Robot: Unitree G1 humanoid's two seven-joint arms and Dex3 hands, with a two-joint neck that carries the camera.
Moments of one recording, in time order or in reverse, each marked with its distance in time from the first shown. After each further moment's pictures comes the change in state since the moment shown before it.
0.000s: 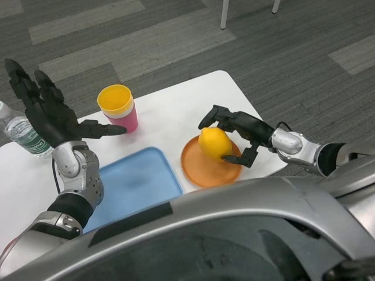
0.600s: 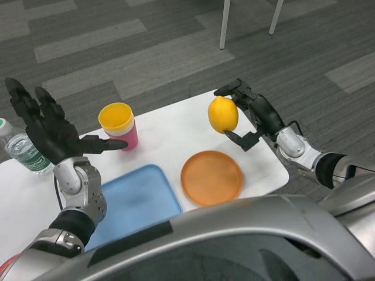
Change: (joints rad) left arm 0.000 -0.028 0.037 0.000 0.009 -0.040 0.000; right arm 0.020 0.040 -0.211 0.034 -0.003 -0.094 -0.250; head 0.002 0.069
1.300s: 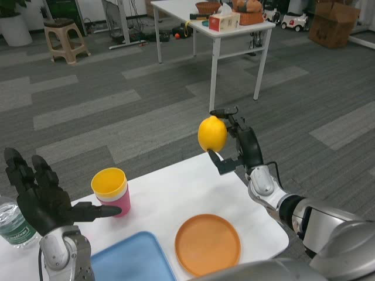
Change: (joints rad) left arm 0.001 -0.014 0.003 0.002 0.001 -0.002 -0.001; right arm -0.226 0.194 -0.136 0.244 -0.036 -0.073 -0.217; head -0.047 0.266
